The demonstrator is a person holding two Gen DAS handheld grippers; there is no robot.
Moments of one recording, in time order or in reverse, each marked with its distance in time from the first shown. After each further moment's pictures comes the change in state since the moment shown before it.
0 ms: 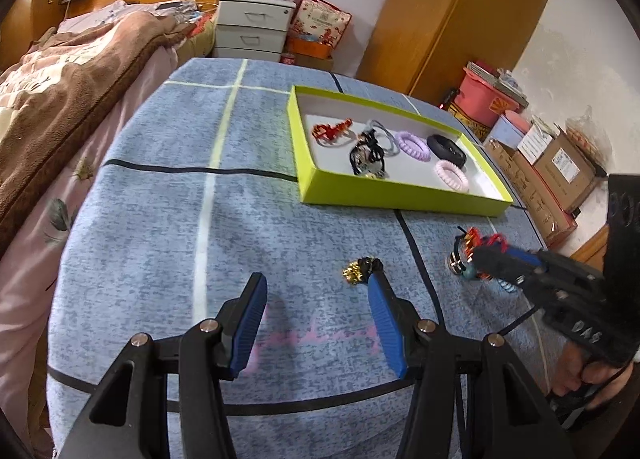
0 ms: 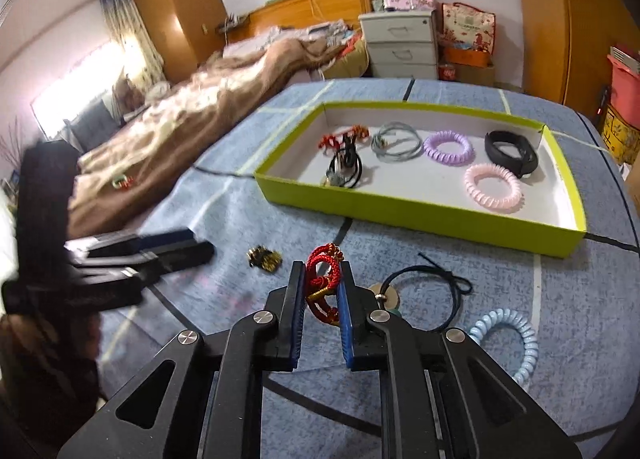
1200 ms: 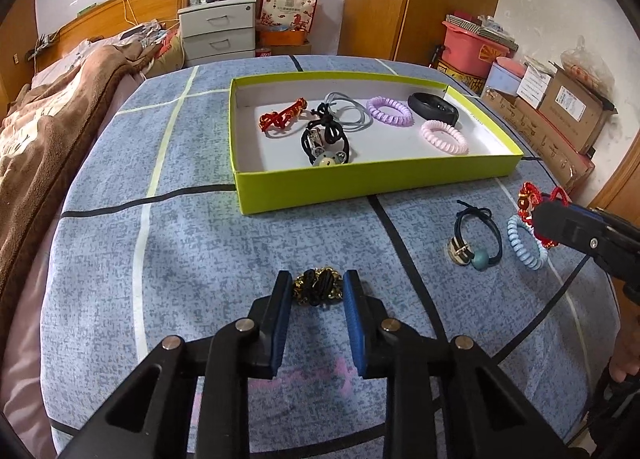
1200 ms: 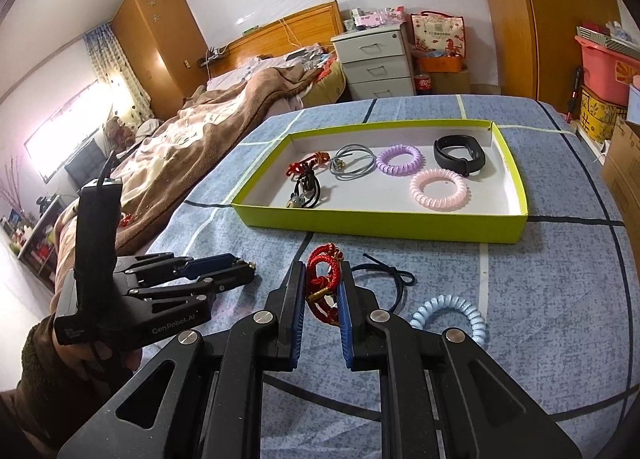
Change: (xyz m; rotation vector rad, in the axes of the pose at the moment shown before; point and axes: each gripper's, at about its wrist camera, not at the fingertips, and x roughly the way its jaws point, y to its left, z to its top) left arm 0.033 -0.044 0.008 0.190 0.048 0.087; right arm -0.027 -0.029 -0.004 0.095 -0.068 -0.015
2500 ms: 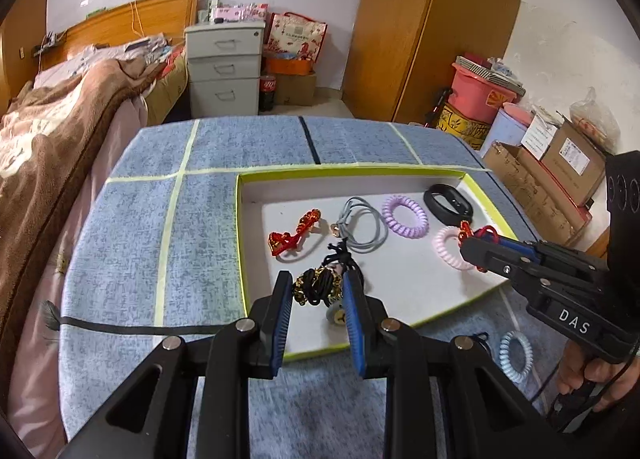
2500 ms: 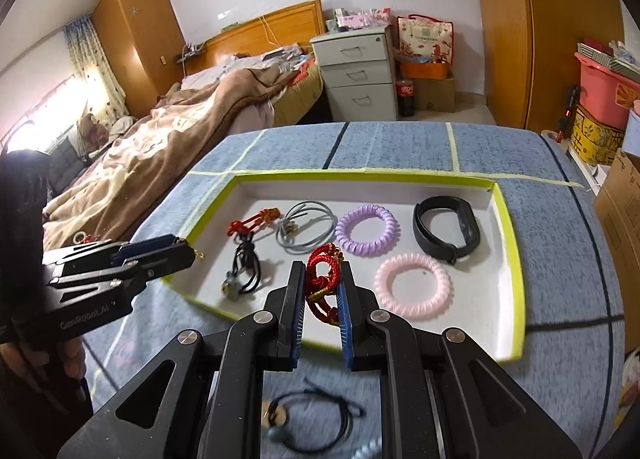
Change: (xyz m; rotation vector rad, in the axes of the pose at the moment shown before) left arm 0.011 0.020 0.082 -0.070 -0.083 -0.033; right arm 0.067 -0.031 0.075 -0.031 0.016 -0.094
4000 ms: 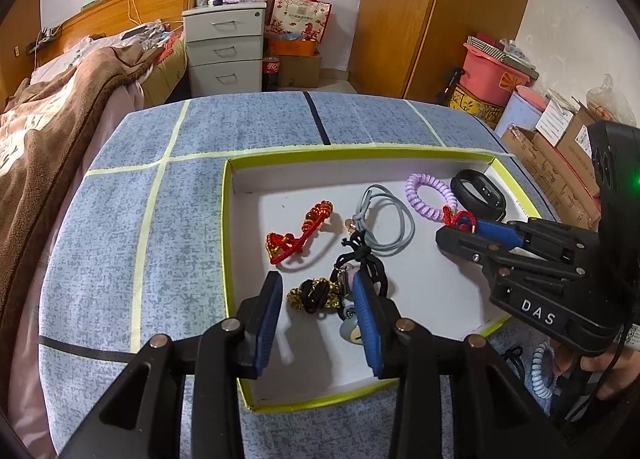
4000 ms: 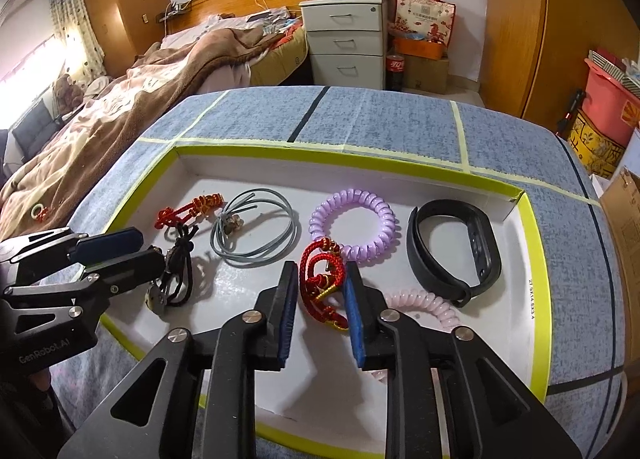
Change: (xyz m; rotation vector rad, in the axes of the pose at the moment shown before) left arm 0.039 -0.001 0.005 0.017 0.061 0.023; right arm 0.050 -0.013 0.010 -0.063 0.117 -0.108
